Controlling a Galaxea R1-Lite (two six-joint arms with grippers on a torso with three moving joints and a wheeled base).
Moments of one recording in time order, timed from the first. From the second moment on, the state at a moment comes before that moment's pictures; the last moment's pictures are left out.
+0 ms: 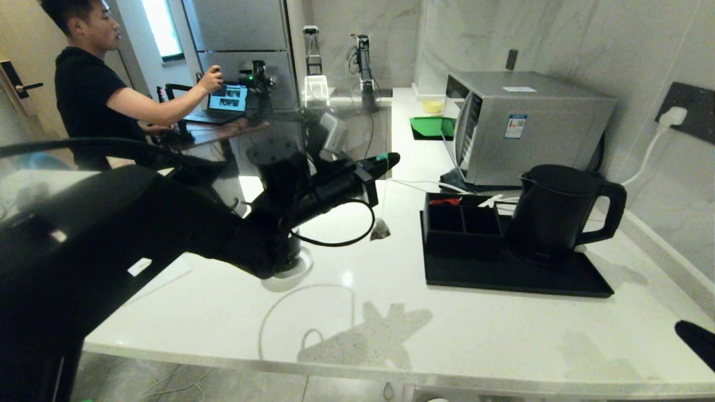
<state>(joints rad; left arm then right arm) -0.50 2.21 -1.27 -1.22 -0.52 -0.10 -0.10 0.82 -0.01 -0.67 0.23 -0.08</state>
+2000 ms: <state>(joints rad) -0.49 2.21 -1.28 -1.22 -0.53 -0.10 0.01 0.18 0.00 0.01 0.06 -0.10</state>
